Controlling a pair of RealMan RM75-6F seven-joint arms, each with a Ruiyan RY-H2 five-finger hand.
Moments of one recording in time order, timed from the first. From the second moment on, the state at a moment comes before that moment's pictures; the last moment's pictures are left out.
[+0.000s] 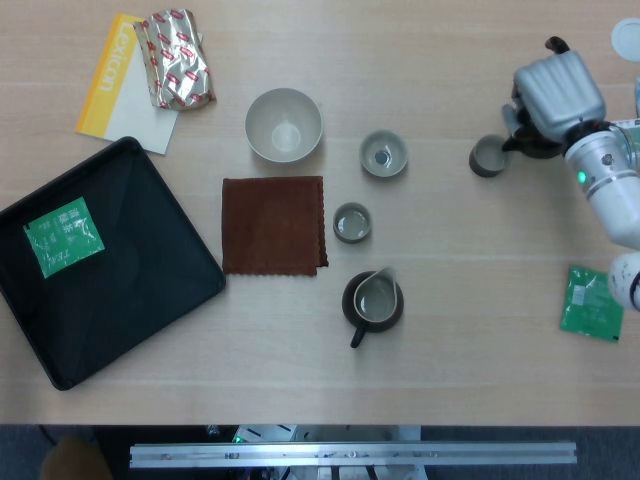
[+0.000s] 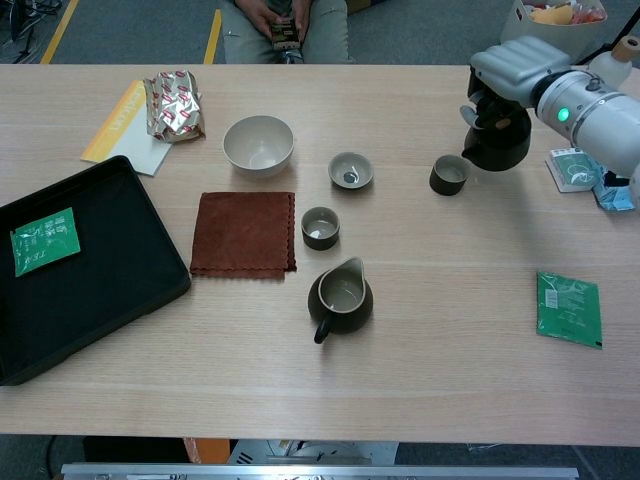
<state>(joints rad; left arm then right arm) -0.03 -1.11 -0.04 -1.69 1.48 1.53 0.12 0.88 -1.48 0.09 -1.21 -0.88 0.82 -0.46</state>
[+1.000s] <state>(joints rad) -0.03 -1.10 -0.03 -1.71 1.49 1.54 0.13 0.79 -1.21 0.09 -1.71 -1.14 0.79 -0.23</state>
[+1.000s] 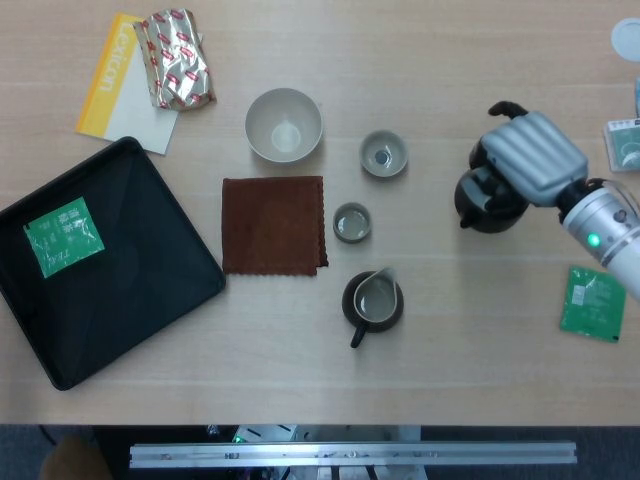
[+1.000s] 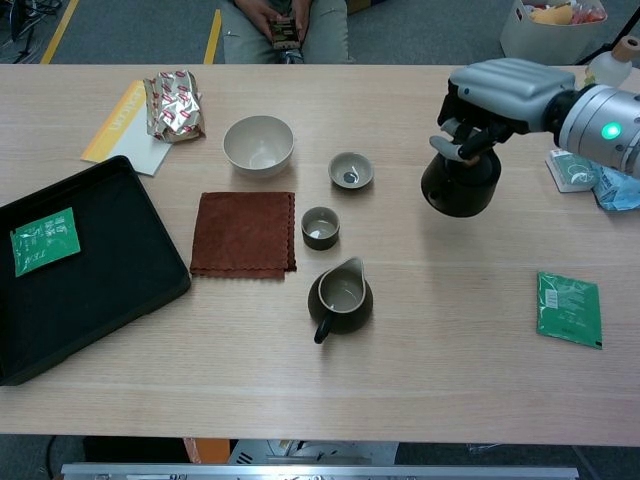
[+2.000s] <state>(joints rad) -0.02 -1.11 -0.03 -1.70 1.48 1.53 0.12 0.74 -1.37 -0.04 -1.66 -1.26 0.79 -0.33</state>
